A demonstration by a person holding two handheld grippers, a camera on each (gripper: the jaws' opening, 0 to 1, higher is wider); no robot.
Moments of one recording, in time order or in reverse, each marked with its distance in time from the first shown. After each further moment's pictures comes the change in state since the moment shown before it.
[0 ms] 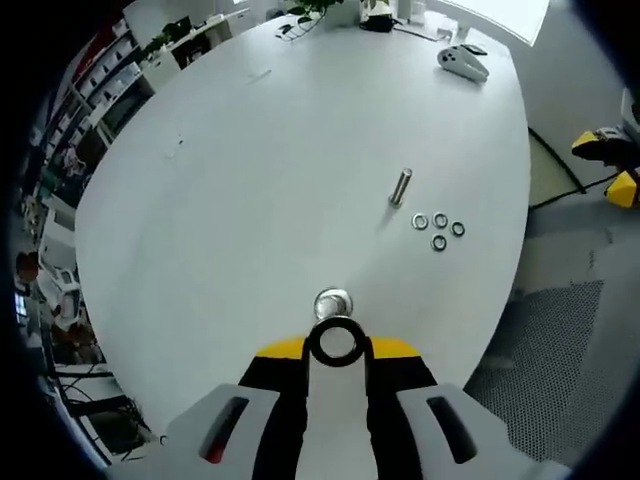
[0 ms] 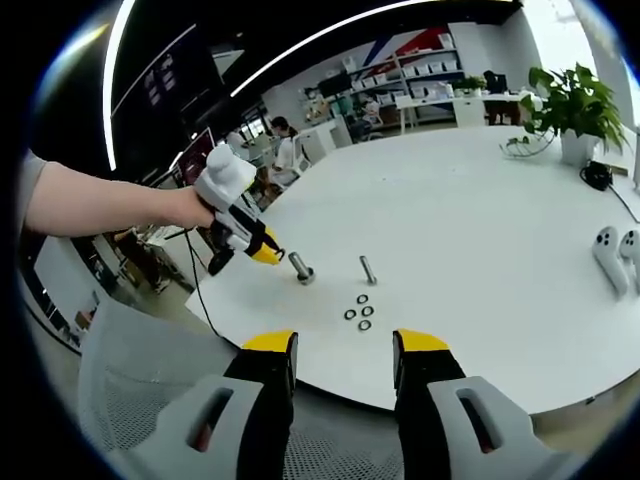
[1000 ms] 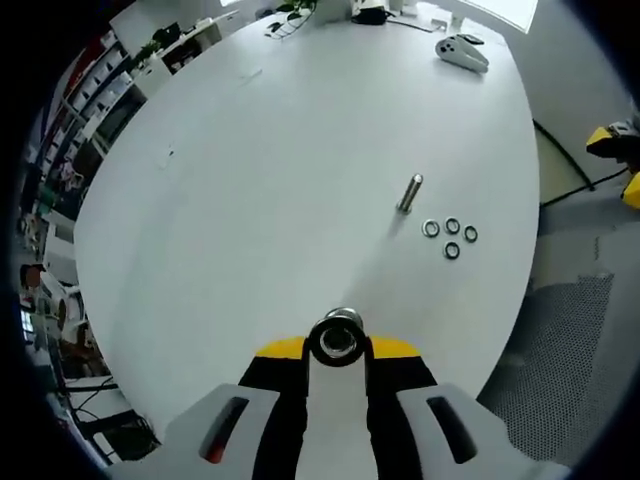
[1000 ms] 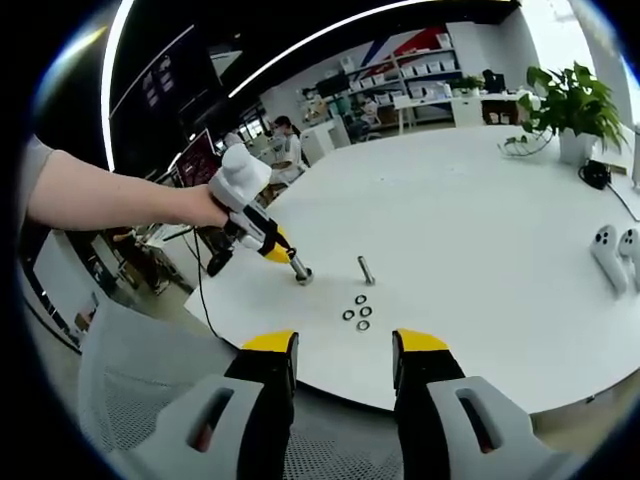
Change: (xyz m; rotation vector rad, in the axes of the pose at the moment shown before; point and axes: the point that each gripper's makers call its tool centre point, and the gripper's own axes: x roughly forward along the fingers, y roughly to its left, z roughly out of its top) left arm 0.019 0.005 0.012 0.052 0.025 0.012; right arm 0.000 -0.001 0.000 0.004 0.000 -0.006
